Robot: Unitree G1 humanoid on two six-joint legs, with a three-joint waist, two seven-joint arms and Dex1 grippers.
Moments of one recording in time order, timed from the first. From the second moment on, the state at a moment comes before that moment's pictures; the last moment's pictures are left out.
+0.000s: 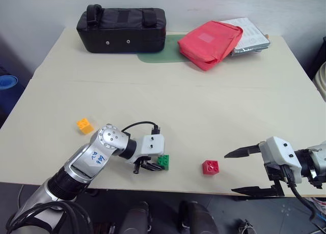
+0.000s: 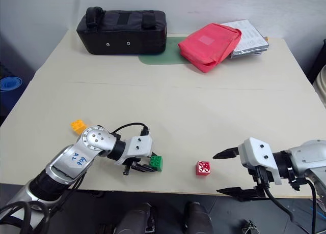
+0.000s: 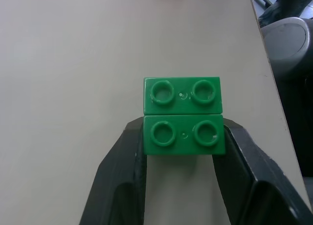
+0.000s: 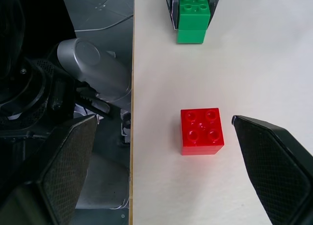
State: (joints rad) left arm -0.52 0.69 -0.45 -0.38 -0.07 0.69 -1.11; right arm 0.07 -1.10 -0.28 -0.51 0.60 0.41 1.37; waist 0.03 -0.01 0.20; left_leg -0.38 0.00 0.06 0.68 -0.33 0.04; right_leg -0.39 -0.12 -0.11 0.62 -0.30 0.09
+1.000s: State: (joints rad) left arm 0.25 0.81 0.66 -0.62 -0.51 0.76 -1.14; right arm -0.51 -0.94 0.00 -0.13 0.60 0.44 1.45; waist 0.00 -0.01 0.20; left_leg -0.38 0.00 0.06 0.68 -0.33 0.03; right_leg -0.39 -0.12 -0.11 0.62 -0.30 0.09
